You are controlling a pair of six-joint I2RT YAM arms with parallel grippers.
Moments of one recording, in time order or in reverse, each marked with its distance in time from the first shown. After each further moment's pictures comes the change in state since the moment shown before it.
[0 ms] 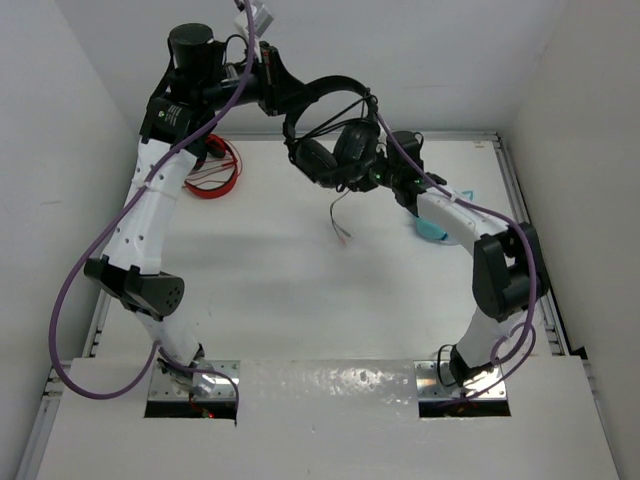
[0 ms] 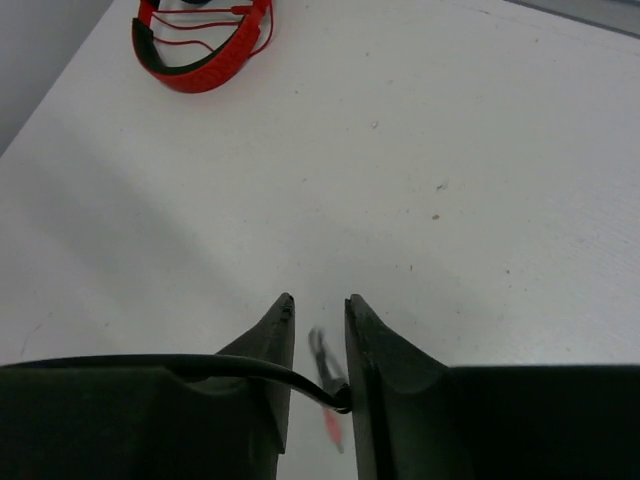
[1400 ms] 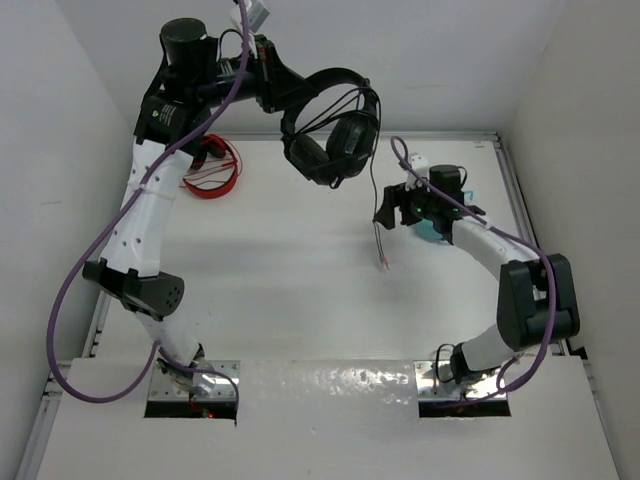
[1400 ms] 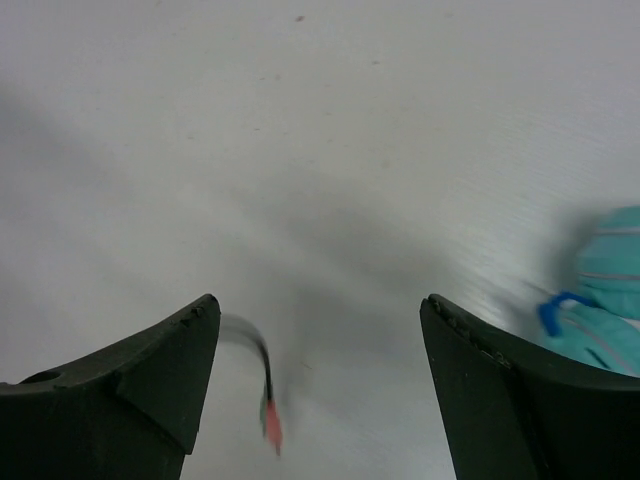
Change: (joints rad) left arm 0.007 0.001 0.043 0.016 0.032 -0.015; right arm -0.167 -0.185 -0.369 -0.040 -0.048 -0.145
